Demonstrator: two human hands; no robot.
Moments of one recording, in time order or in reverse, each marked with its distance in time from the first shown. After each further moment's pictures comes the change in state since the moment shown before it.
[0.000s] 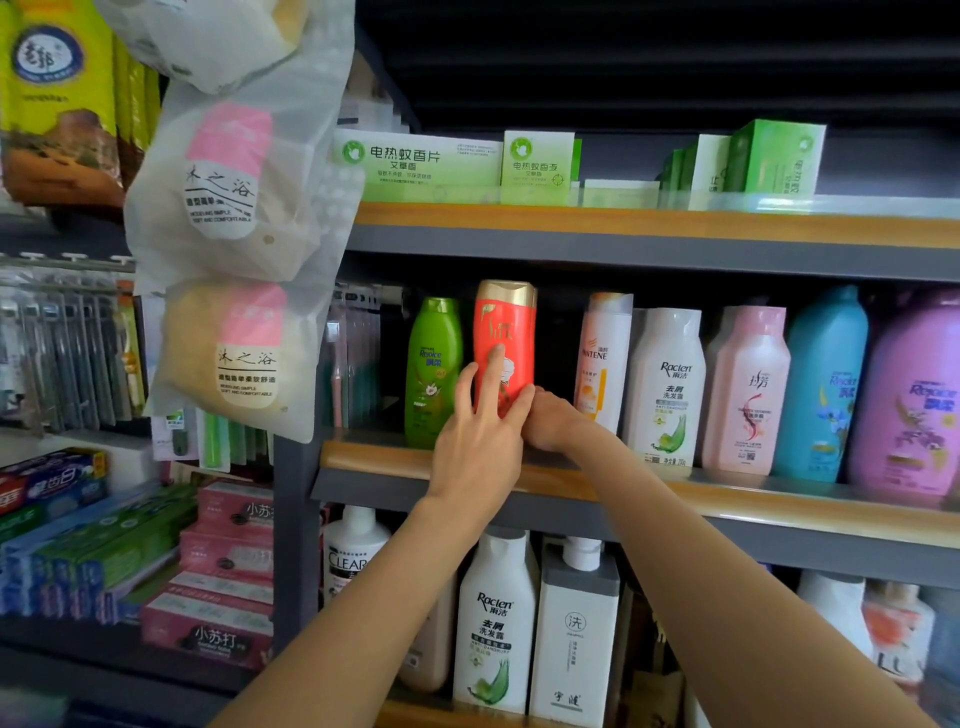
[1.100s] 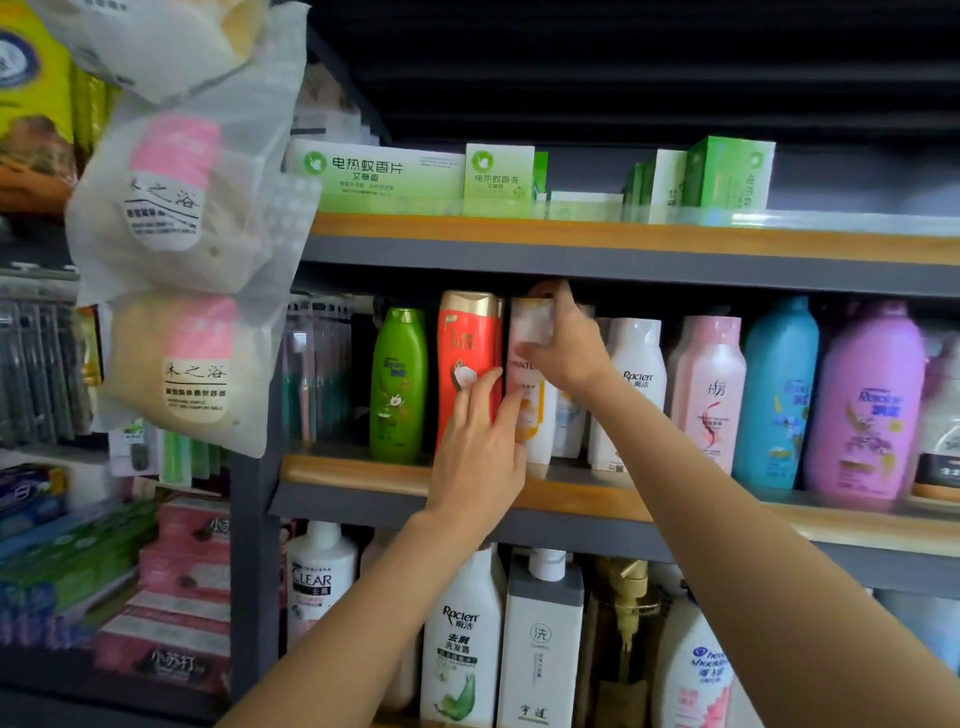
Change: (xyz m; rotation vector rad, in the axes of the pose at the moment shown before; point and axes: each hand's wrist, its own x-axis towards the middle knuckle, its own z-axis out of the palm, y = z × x) left_hand 0.006 0.031 -0.006 -0.365 -0.004 -0.036; right_hand -0.010 0.014 -0.071 0.314 0.560 -0.146
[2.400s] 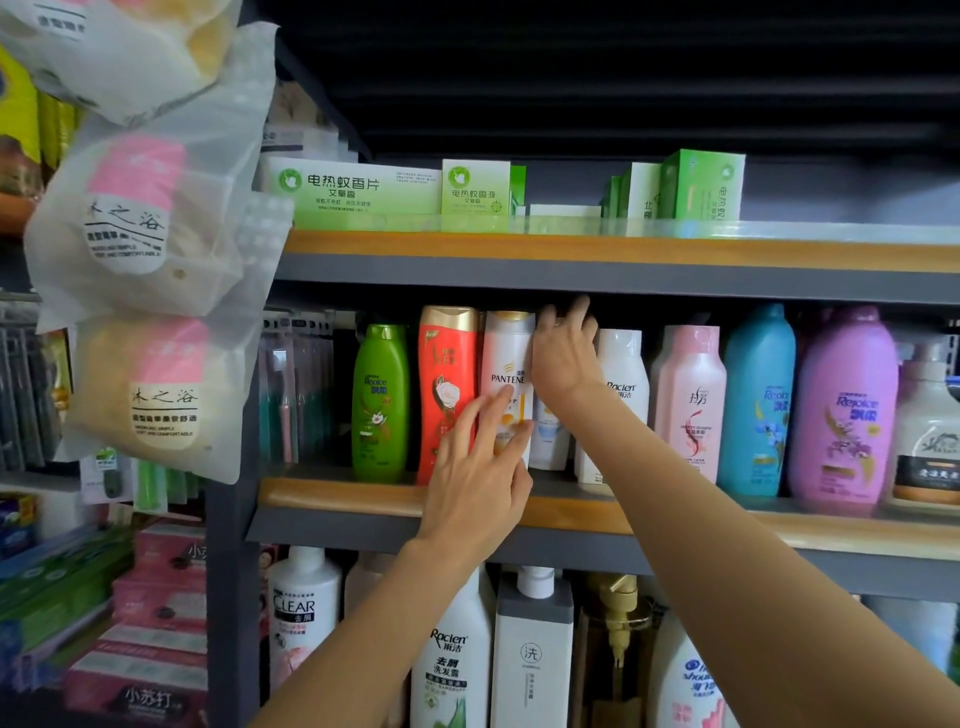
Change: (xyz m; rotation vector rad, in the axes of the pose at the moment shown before) left_hand -0.005 -0.002 0.021 0.121 0.036 0.147; right_hand 0.019 0.019 0.008 -0.689 0.017 0.066
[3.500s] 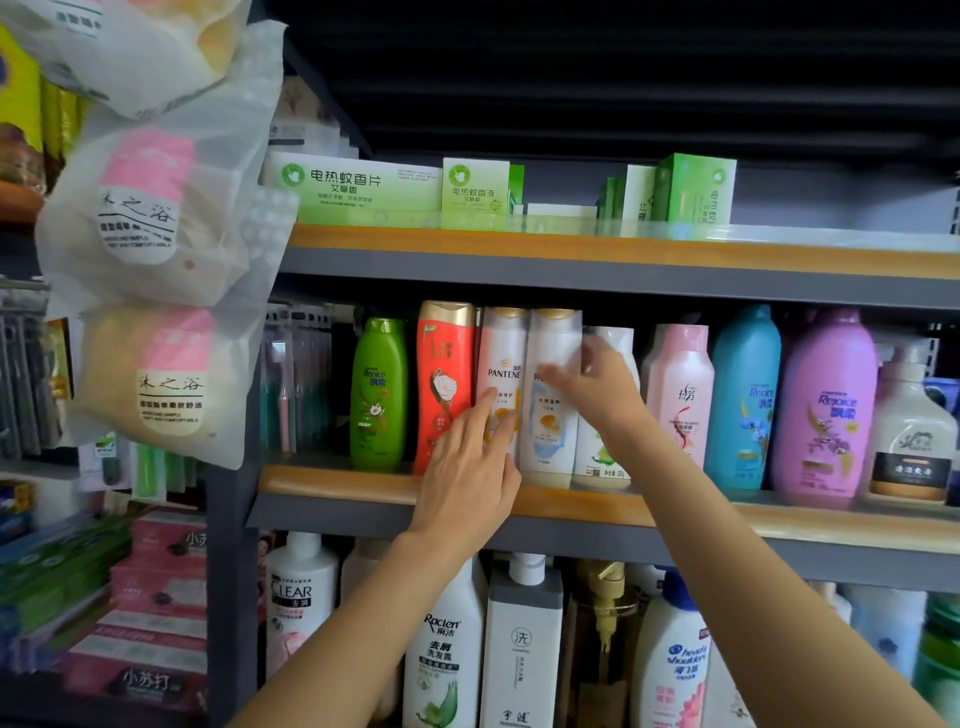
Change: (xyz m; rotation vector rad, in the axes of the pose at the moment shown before) left_hand -0.003 0.000 -0.006 -0.001 -0.063 -0.042; right_hand -0.053 0.031 -0.014 1.028 -0.014 0.224
